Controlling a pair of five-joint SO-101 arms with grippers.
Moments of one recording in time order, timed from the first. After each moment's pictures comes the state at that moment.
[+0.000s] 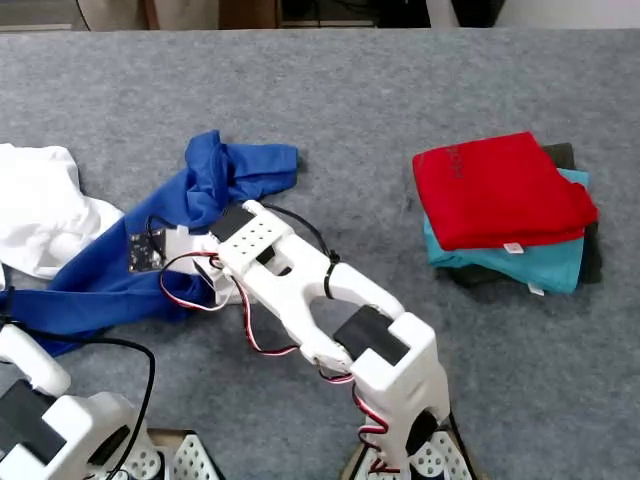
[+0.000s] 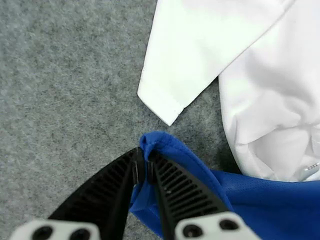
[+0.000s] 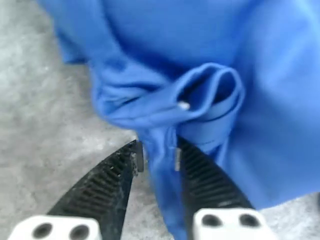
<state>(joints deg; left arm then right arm) -57.0 -9.7 26.7 59.6 -4.4 -47.7 24.0 6.9 62.0 42.1</state>
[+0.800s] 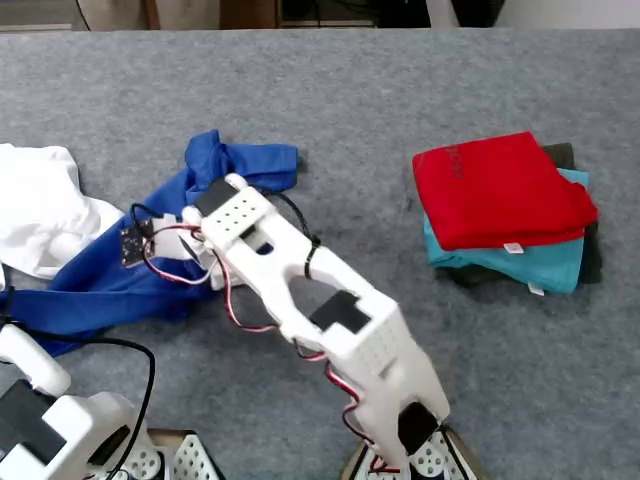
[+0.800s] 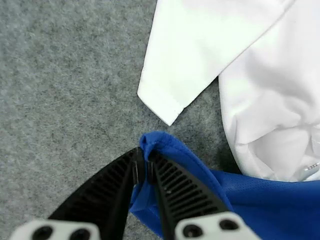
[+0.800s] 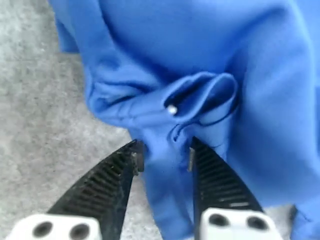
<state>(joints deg) -57.0 -9.7 26.7 59.6 -4.4 -47.2 39.0 -20.3 78.8 48.7</state>
